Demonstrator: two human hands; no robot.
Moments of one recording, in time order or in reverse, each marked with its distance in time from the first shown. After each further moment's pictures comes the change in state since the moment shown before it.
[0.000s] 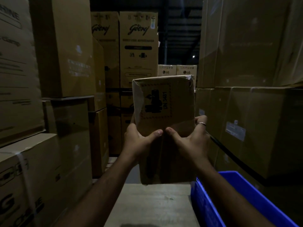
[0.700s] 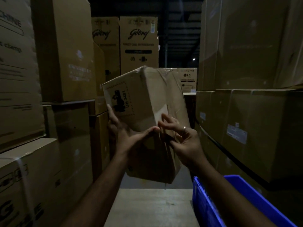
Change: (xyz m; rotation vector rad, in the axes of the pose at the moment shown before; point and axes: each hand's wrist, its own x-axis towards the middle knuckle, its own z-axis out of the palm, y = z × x) left_hand 0.011 0.020 -0.013 0.101 0.236 0.210; right_hand 0.012 0.007 0.008 0.472 -0.497 -0.240
